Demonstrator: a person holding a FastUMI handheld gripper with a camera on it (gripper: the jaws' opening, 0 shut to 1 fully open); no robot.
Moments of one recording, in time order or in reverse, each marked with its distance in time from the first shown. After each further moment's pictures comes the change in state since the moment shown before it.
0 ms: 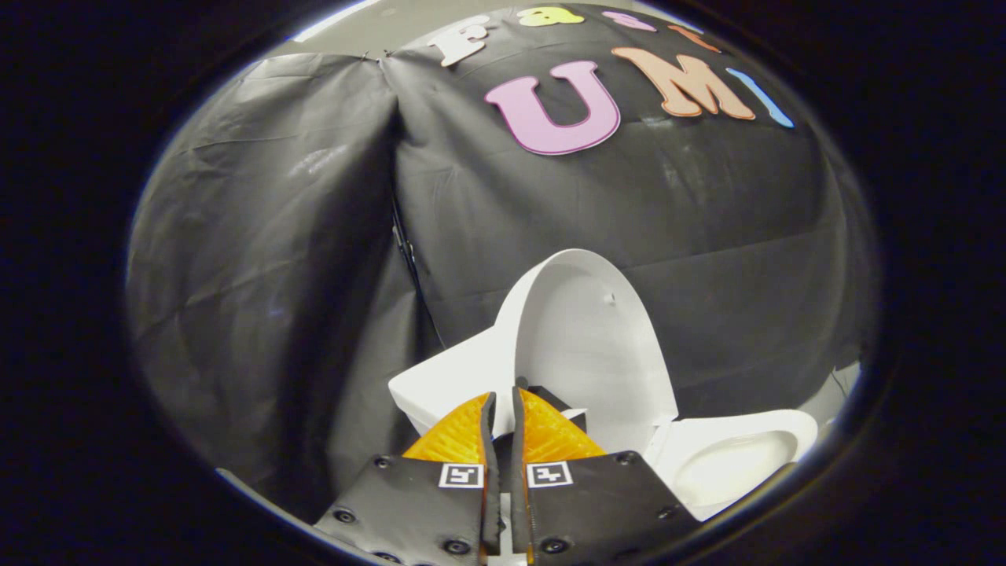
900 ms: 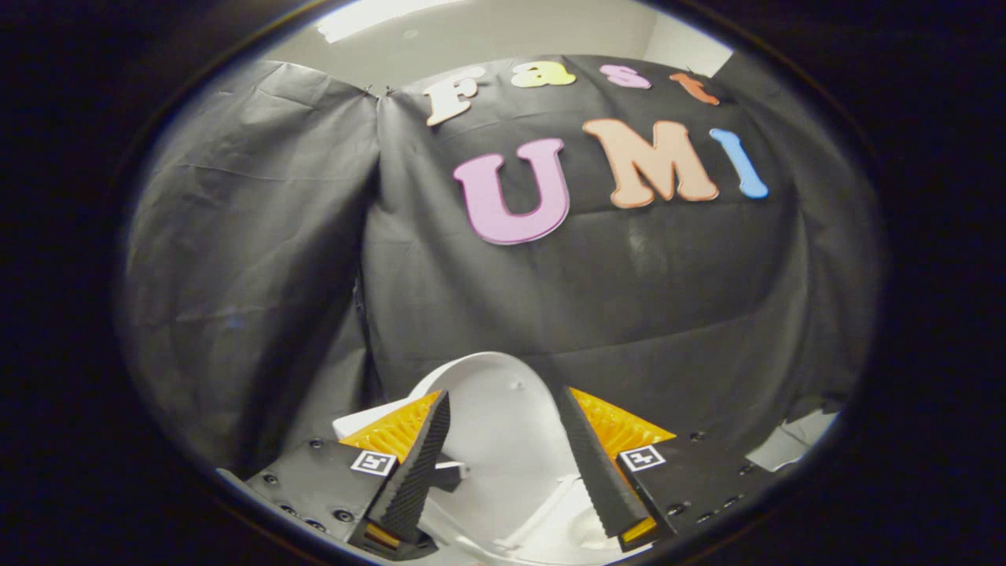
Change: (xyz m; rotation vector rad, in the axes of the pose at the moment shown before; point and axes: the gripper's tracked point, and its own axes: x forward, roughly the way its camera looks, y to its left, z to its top) arm -0.092 -0.113 0.121 -0.134 -0.270 -0.203
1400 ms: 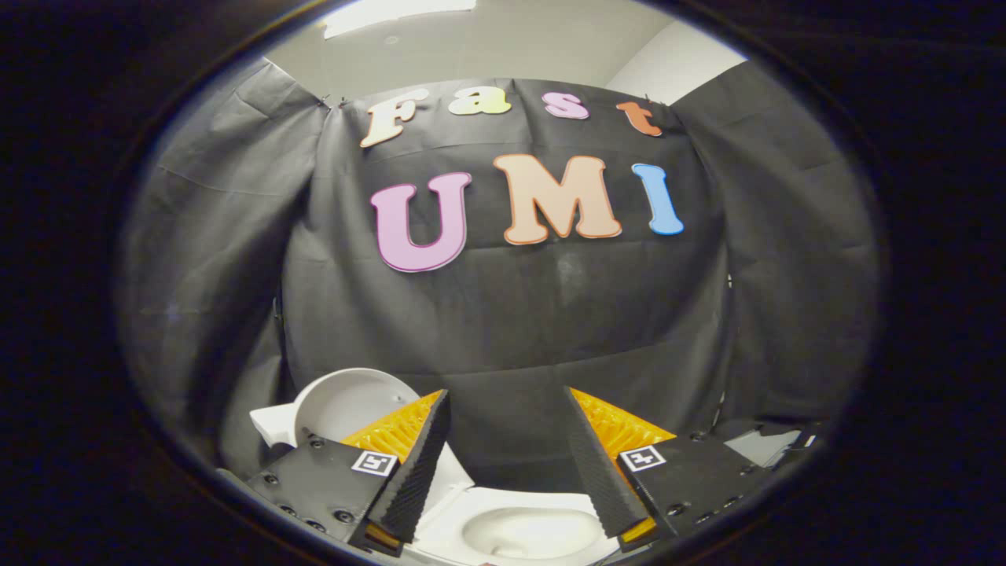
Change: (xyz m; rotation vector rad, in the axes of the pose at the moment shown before) arm -0.057 -0.135 0.024 -0.040 -0.040 -0.217
